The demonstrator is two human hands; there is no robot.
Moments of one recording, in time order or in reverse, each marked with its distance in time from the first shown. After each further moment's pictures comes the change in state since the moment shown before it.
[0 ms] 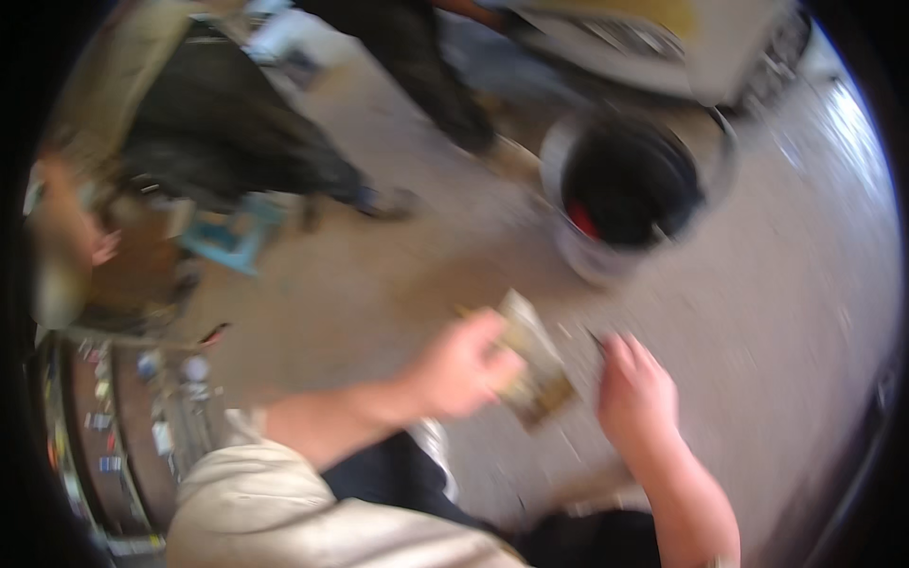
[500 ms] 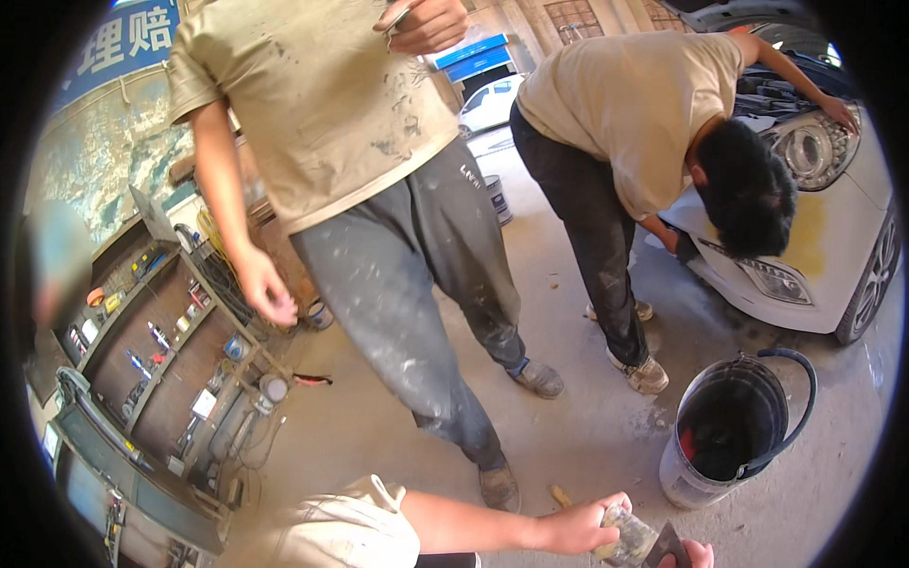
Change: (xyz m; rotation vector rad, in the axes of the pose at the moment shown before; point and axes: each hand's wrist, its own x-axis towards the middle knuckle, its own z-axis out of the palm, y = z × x) left_hand 0.022 -0.009 0.025 0.044 0.023 0.274; right_hand -0.027 -0.011 -0.038 0.540 0.395 -0.114
